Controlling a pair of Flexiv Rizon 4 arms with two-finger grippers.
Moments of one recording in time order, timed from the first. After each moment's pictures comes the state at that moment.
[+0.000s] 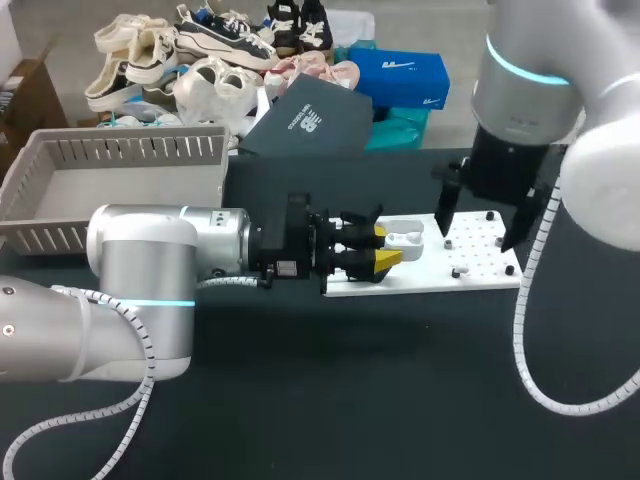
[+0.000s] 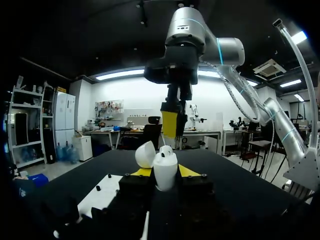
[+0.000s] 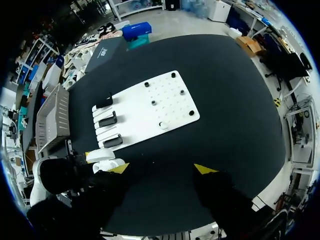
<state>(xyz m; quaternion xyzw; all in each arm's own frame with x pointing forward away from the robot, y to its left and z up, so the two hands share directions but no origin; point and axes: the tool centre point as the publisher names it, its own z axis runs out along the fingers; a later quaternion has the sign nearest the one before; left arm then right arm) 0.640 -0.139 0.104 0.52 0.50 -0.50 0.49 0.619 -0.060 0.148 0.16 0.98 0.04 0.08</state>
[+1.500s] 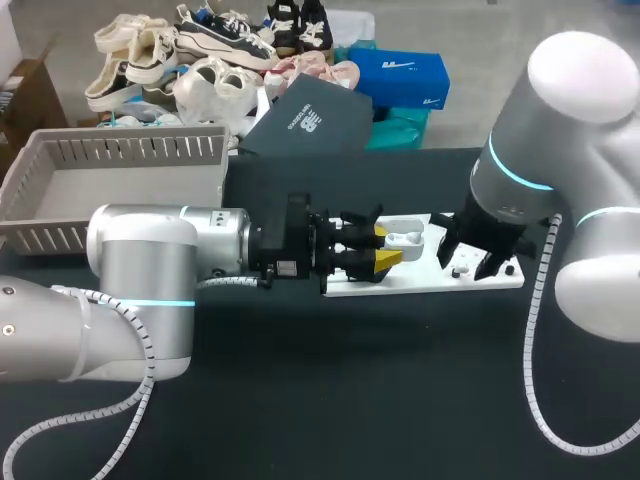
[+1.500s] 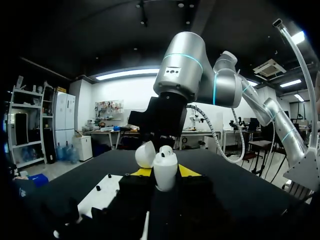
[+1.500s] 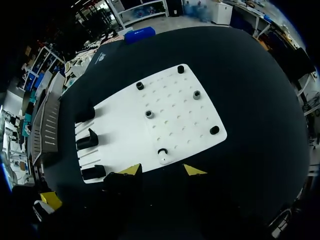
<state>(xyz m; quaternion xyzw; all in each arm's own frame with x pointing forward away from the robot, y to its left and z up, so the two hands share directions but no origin) 0.640 -0.138 0.104 0.52 0.50 -0.50 0.49 0.671 -0.067 0.039 0.17 0.97 0.08 0.13</state>
